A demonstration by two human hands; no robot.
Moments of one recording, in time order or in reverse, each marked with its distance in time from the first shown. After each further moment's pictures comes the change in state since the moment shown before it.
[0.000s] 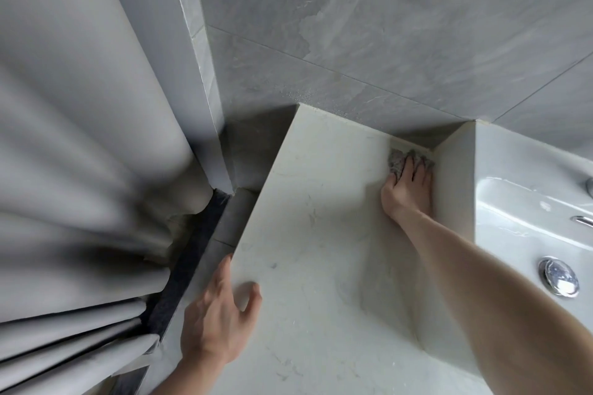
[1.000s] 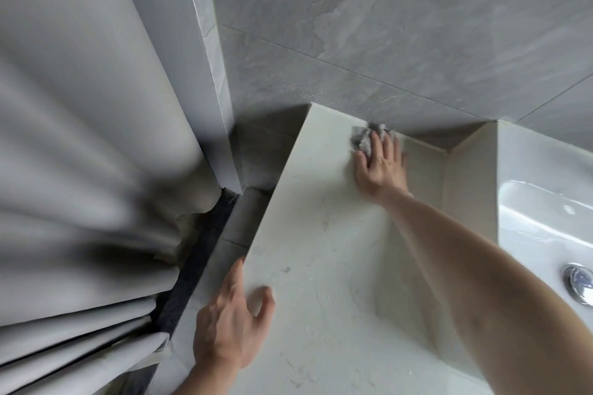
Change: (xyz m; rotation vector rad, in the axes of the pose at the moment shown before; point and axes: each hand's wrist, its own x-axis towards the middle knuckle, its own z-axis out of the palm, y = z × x) left_hand 0.000 0.001 -0.006 -0.025 -0.026 -0.005; right_hand 0.008 -0.081 0.011 -0.003 -0.043 -0.286
